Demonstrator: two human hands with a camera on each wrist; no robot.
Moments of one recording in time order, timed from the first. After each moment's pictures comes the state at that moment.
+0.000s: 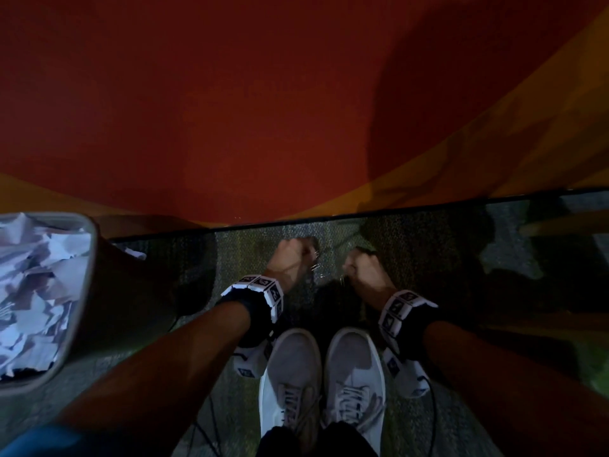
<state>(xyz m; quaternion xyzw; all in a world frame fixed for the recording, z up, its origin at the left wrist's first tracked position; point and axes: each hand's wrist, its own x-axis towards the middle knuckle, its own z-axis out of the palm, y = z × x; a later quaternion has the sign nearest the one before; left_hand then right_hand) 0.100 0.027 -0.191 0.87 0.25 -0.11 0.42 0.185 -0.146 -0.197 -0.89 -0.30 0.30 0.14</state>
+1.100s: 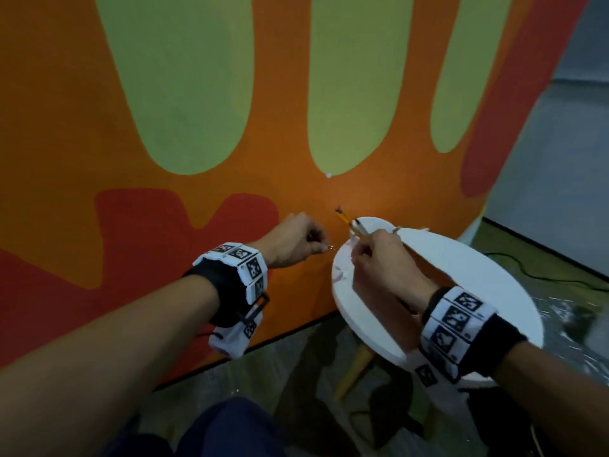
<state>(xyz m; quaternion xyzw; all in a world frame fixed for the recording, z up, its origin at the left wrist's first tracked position) 0.172 -0.199 0.329 0.95 -0.16 0.04 0.27 0.177 -0.405 0.313 -0.94 -0.20 -0.04 0.28</state>
